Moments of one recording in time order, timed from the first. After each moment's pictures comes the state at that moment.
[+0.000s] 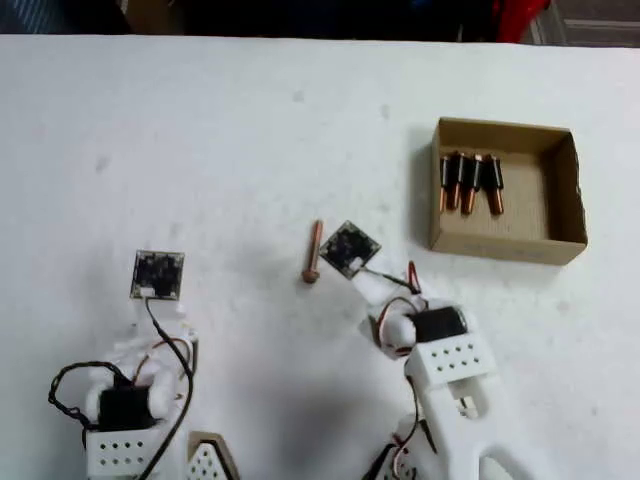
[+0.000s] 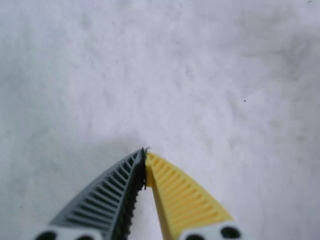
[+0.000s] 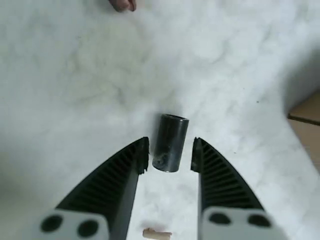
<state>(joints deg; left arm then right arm) -10.3 -103.9 97.1 73.2 -4.7 -17.1 -47.2 68.7 53.2 35.4</state>
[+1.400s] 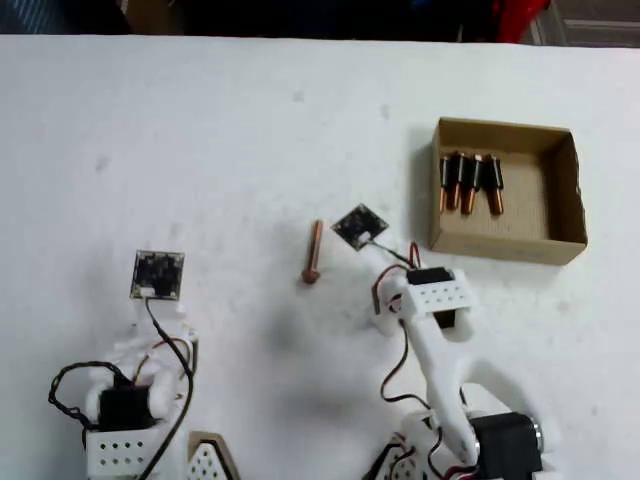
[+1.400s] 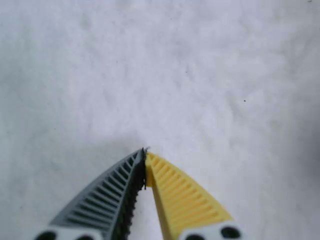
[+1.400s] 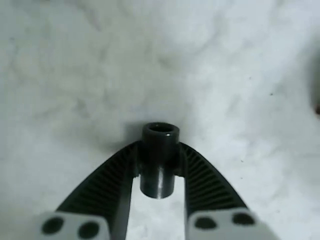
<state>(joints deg) -10.3 -103.9 97.1 73.2 -4.7 -12.7 -19.5 59.9 44.7 33.5</state>
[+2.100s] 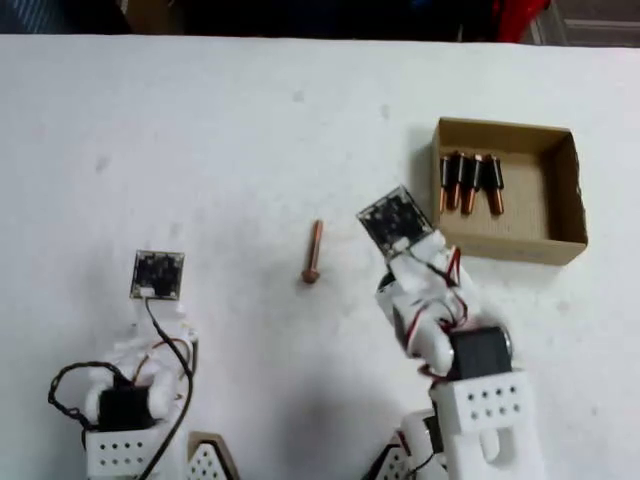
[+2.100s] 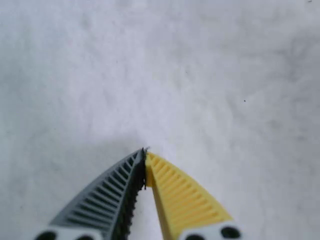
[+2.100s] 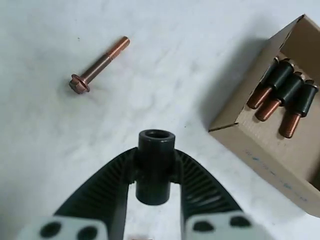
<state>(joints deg) -10.3 -103.9 97.1 73.2 -4.7 -12.9 -65.5 55.2 68.7 26.9</state>
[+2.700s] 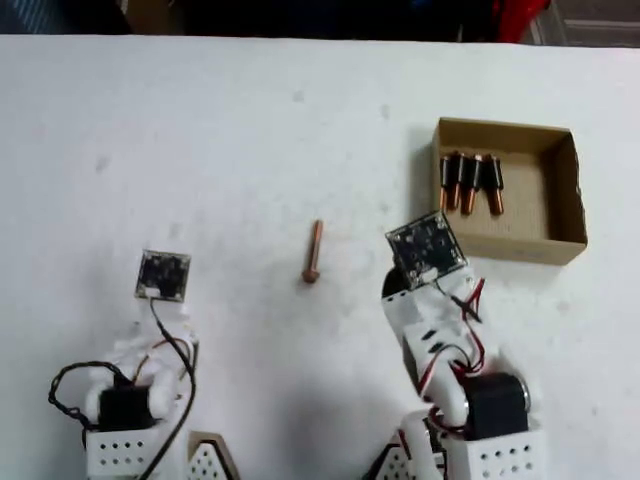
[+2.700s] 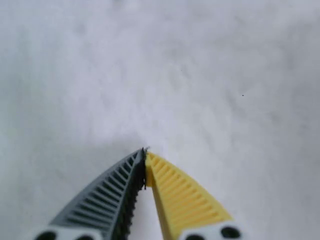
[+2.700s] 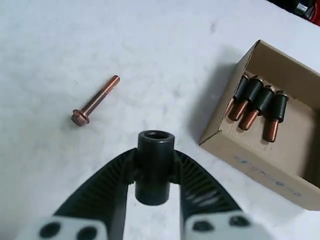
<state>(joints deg) -10.3 -103.9 97.1 73.2 -8.5 -13.0 -81.3 57.2 71.6 19.6</state>
